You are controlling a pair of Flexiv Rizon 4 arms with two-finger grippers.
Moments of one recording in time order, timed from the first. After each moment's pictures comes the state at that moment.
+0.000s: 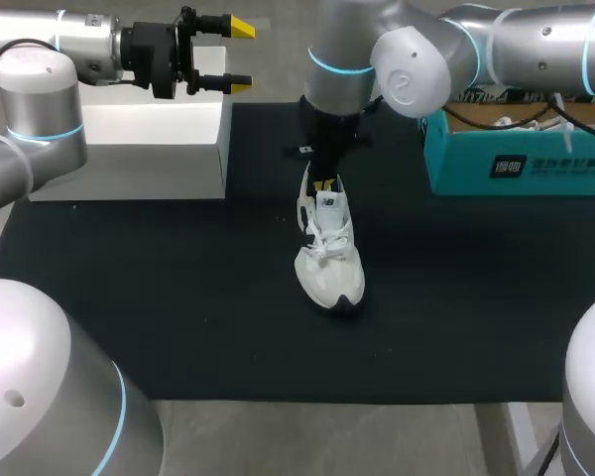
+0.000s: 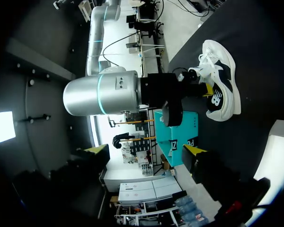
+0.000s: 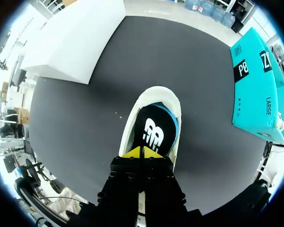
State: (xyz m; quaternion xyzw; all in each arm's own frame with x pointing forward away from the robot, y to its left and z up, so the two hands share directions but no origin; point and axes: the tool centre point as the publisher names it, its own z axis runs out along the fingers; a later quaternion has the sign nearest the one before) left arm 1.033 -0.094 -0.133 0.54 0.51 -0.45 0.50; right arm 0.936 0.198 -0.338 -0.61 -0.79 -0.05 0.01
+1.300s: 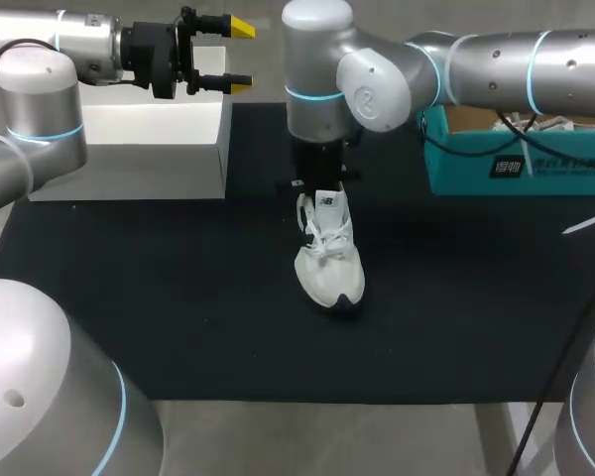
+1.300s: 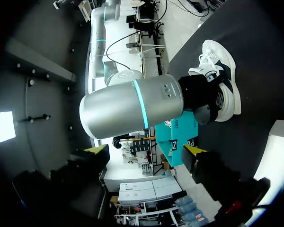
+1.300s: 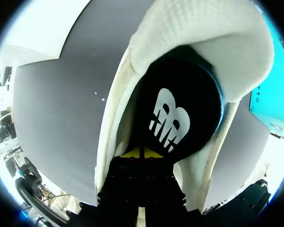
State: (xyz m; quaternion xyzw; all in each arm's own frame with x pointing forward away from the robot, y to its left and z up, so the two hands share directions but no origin) left arm 1.033 -0.094 -0.133 0.54 0.51 -0.45 0.50; right arm 0.918 0.198 -0.405 -0.62 -0.78 0.05 0.05
